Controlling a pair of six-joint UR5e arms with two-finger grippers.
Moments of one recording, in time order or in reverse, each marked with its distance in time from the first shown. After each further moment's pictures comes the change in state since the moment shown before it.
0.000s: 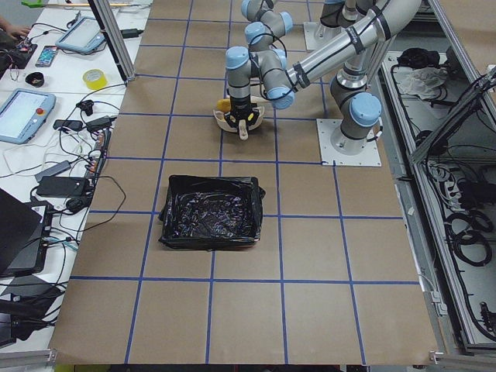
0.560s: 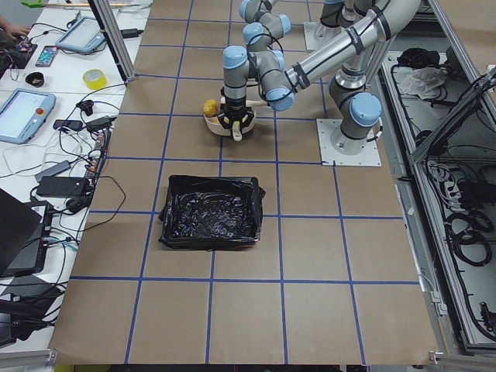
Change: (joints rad) left arm 0.039 -0.009 0.034 0.040 -0.010 0.000; right arm 0.000 0.022 -0.026 -0.032 0.001 -0.097
